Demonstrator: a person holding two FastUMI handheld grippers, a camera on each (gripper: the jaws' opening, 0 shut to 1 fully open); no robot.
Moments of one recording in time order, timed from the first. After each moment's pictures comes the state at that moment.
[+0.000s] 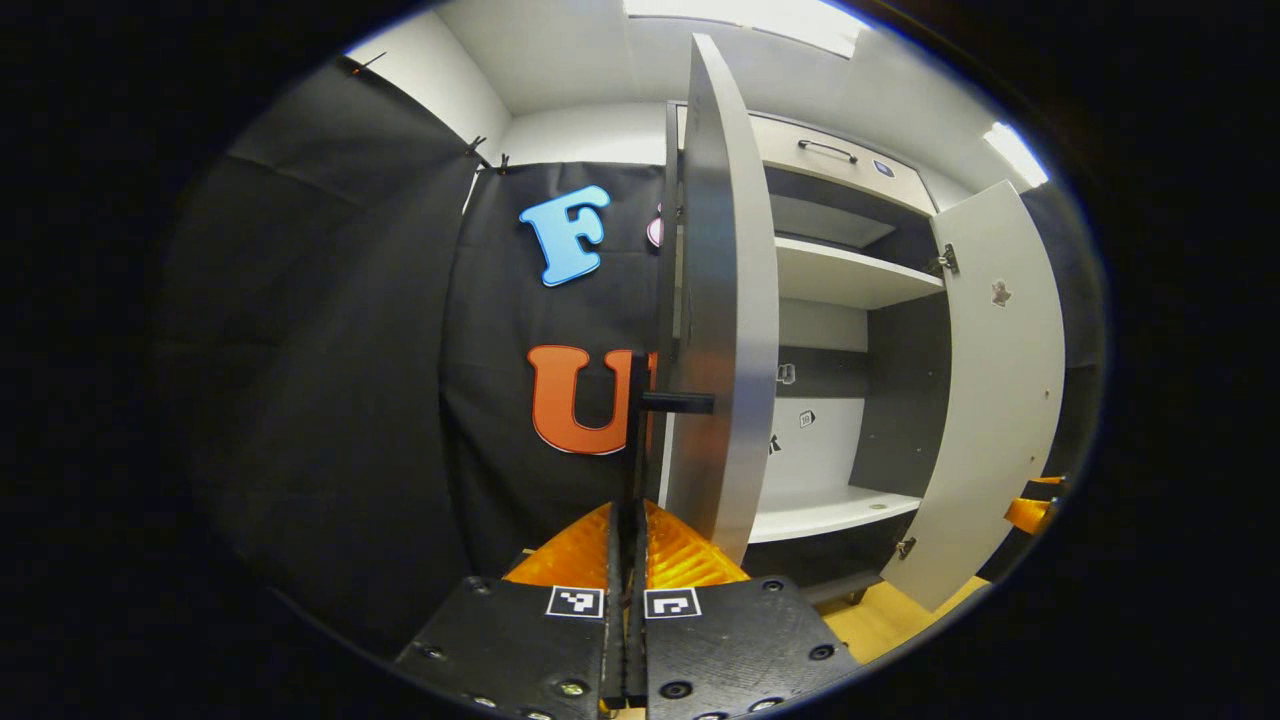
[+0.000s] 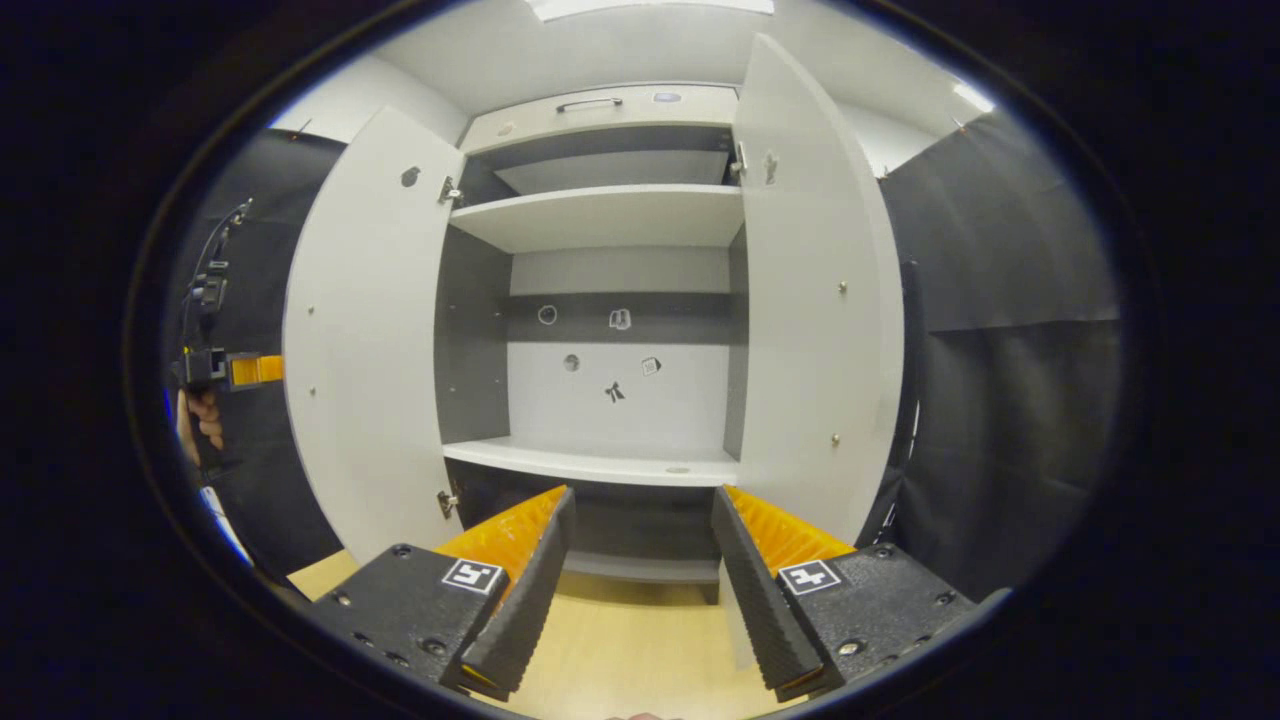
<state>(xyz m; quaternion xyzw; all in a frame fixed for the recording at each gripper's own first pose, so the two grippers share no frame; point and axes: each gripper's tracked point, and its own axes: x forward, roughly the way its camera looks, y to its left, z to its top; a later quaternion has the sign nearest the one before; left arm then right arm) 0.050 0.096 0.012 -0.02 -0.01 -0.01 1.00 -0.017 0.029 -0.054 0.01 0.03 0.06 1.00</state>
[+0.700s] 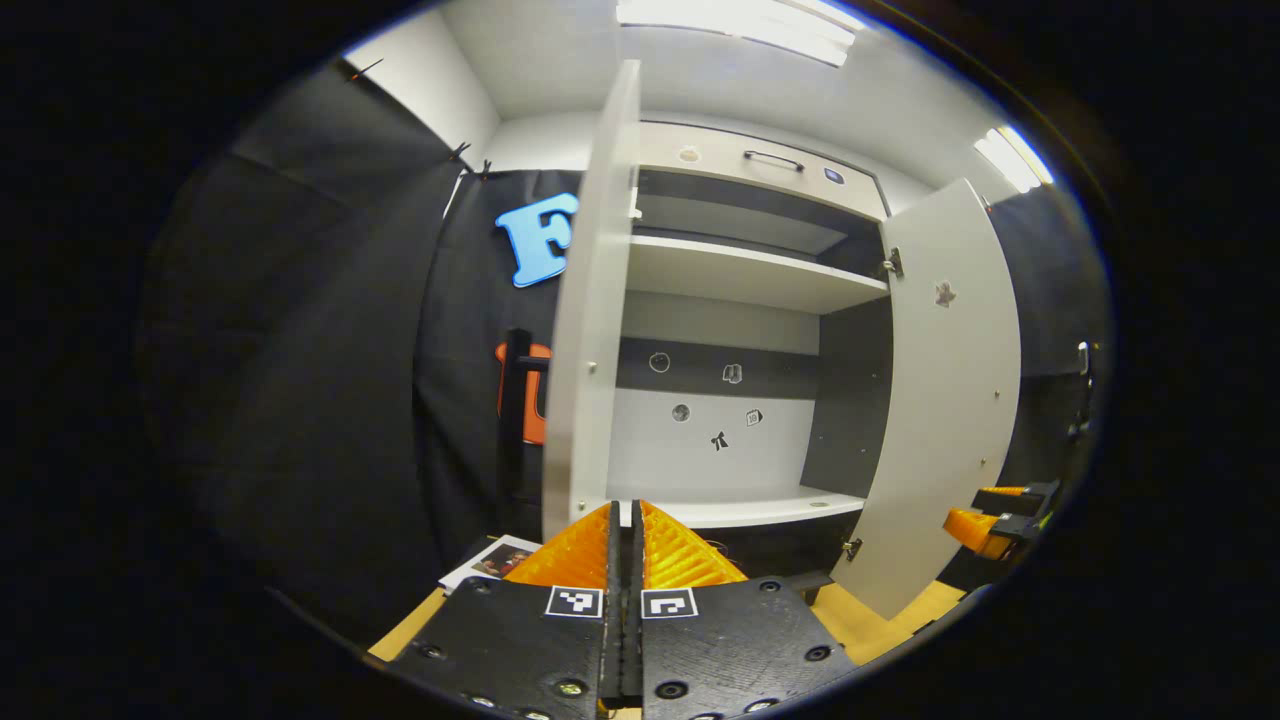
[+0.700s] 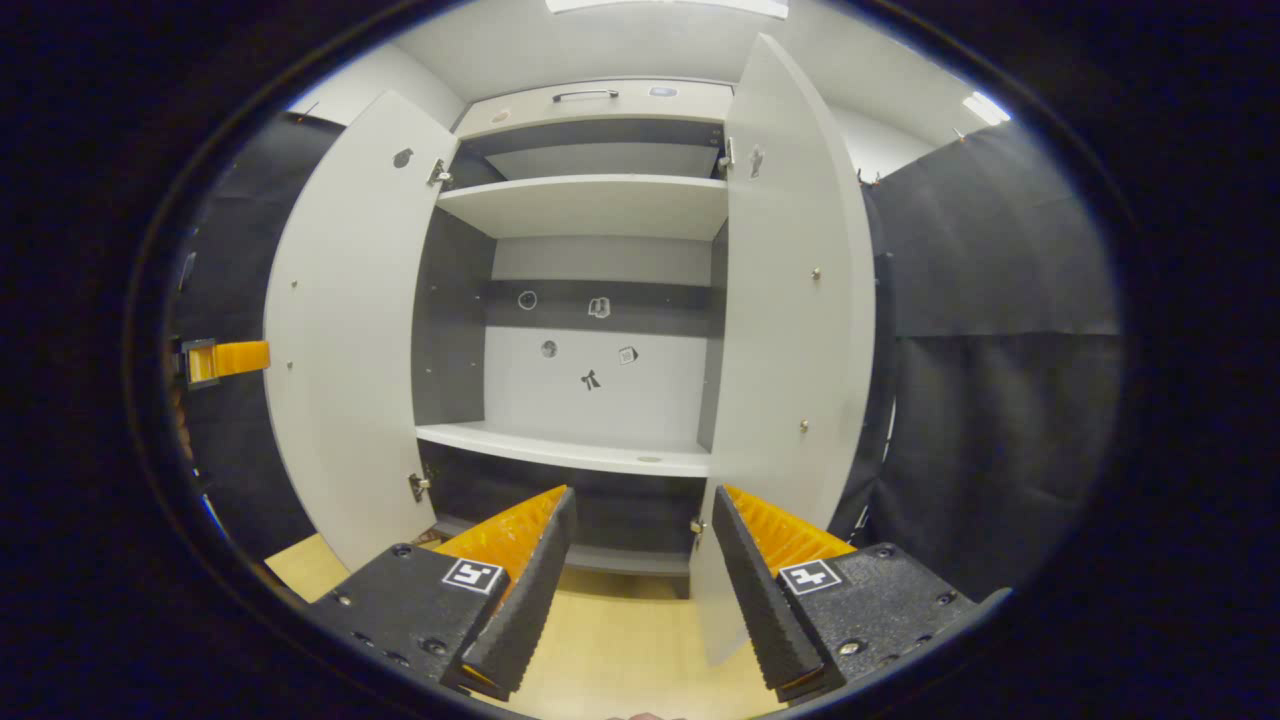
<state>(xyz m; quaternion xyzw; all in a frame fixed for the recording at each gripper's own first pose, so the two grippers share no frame) 0.008 0.016 0.002 0.00 -0.03 -0.03 1.00 -0.024 -0.003 -0.065 -0.02 0.03 0.01 1.00</state>
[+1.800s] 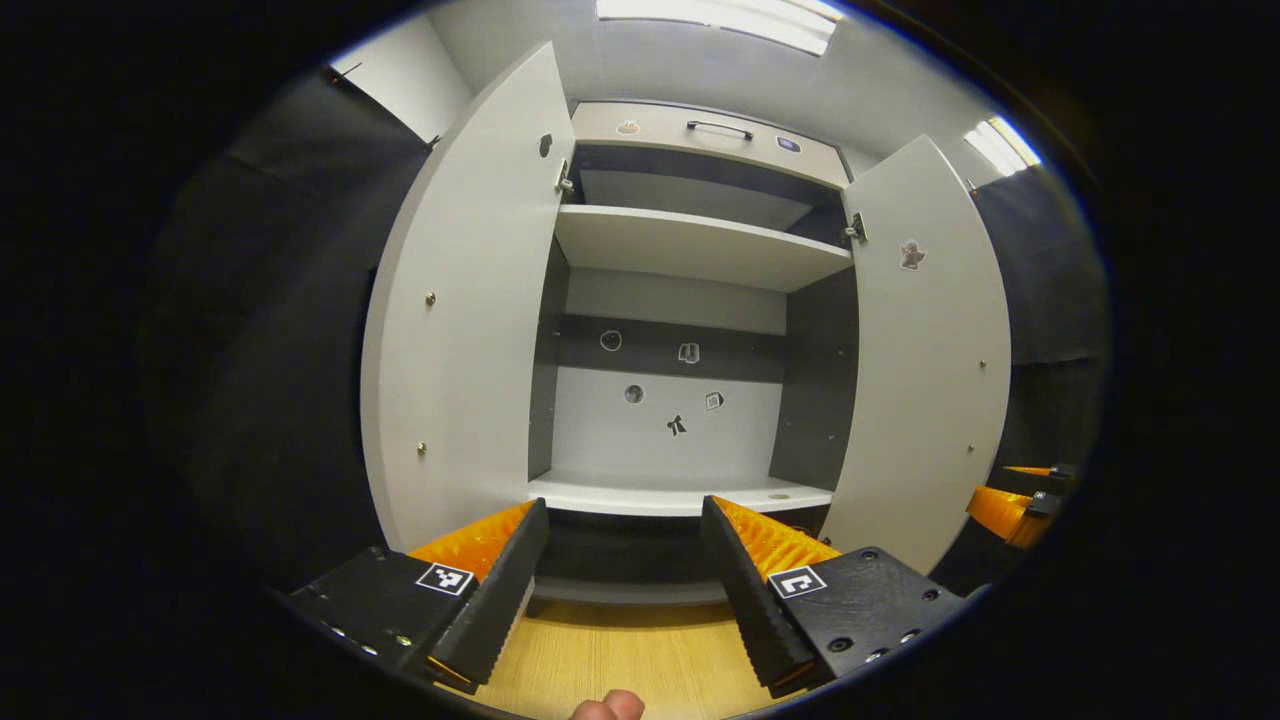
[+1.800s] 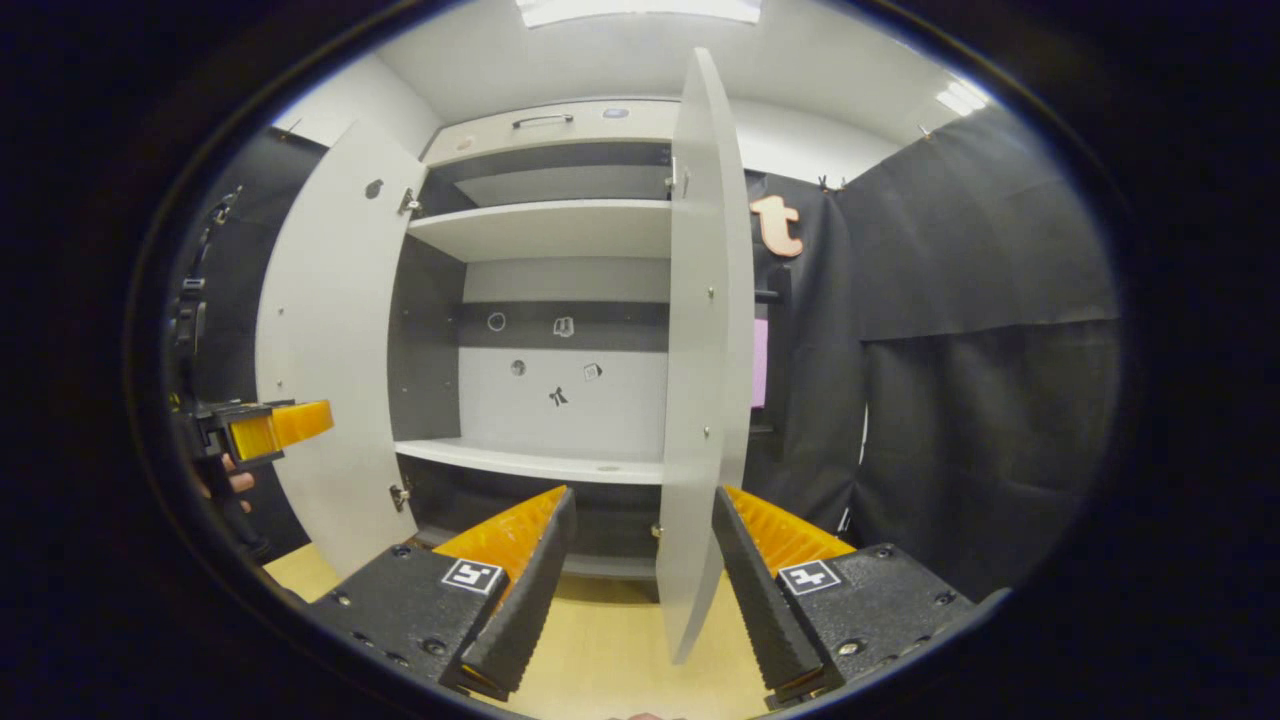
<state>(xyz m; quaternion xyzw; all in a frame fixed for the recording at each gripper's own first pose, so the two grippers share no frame) 0.018 -0.062 -0.025 -0.02 -0.02 -0.04 1.00 -0.044 -0.043 -0.055 0.01 0.01 0.00 1.00</state>
